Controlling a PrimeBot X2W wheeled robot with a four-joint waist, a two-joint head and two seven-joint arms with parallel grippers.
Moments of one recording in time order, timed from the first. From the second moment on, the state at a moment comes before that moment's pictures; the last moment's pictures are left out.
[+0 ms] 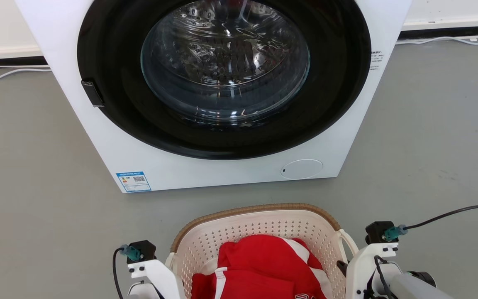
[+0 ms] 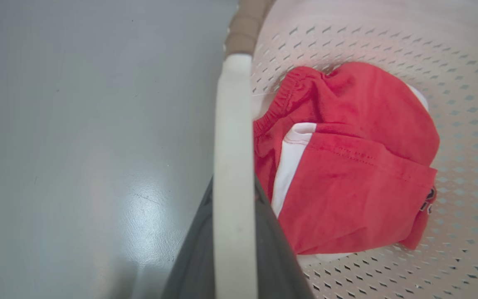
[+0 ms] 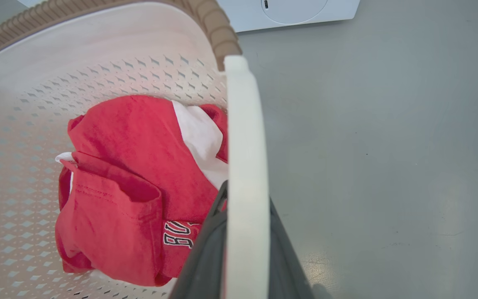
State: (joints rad) left arm -0.51 0.03 -0.69 1.29 -0.94 -0.12 0.07; right arm -0.57 -0.16 1.07 1.17 1.19 0.12 0.07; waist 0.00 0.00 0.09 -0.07
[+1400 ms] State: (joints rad) left arm -0.61 0.04 -0.74 1.29 -0.98 -0.12 -0.07; right arm -0.66 -0.21 1.16 1.10 1.30 0.12 -0.03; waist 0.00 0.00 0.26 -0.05
